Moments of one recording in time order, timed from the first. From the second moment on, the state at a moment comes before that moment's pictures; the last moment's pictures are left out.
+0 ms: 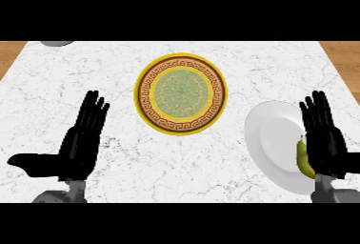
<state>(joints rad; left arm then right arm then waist) -0.06 0.25 -0.27 -1.64 0.41 0.34 -0.09 -0.05 -0.28 0.04 -1.50 -0.38 -0.23 -0.20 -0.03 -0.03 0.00</state>
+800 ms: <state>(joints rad) -0.04 0.42 -0.23 -1.40 0.29 0.18 -0.15 -0.21 -0.37 0.23 -1.28 0.07 -0.61 0.26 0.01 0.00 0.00</state>
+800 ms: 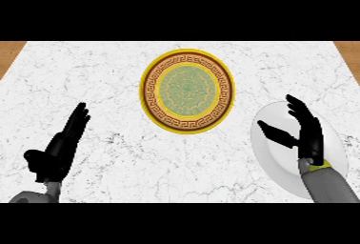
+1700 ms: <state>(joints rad) -0.06 0.42 -0.17 -1.32 0.27 0.12 -0.17 -0.18 -0.71 0.35 -1.69 0.31 -0.22 1.02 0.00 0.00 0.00</state>
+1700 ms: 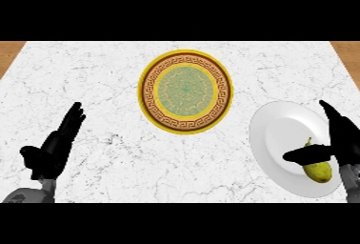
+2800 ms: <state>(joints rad) -0.08 0.38 -0.14 -1.30 0.22 0.10 -0.17 -0.20 -0.77 0.35 -1.58 0.11 0.08 1.13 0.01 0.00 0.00</state>
